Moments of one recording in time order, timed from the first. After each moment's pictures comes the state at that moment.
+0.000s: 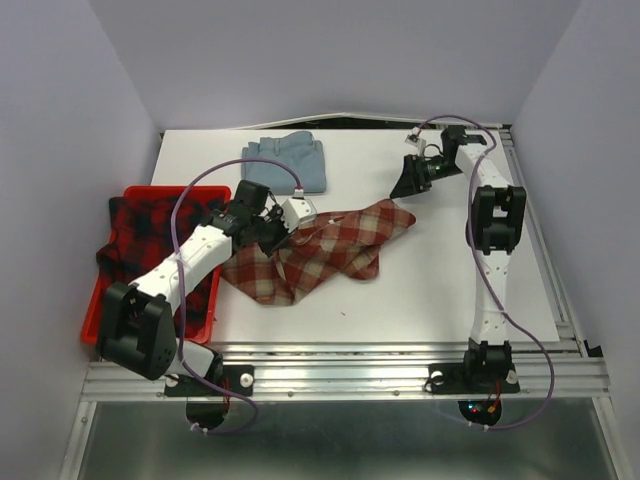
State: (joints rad) left arm -0.42 1.38 0.99 -0.51 0.38 0.58; right arm -0.01 2.52 2.26 -1.09 -1.03 -0.45
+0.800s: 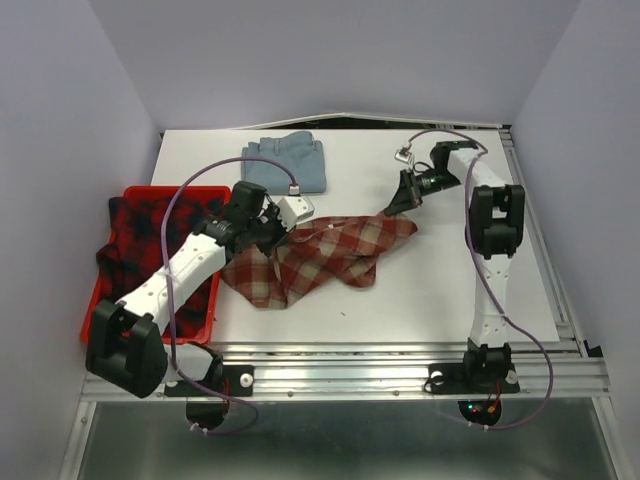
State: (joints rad) left arm -0.44 1.31 0.97 -0.50 0.32 0.51; right arm 0.06 2.45 2.05 -1.33 -1.20 -0.62
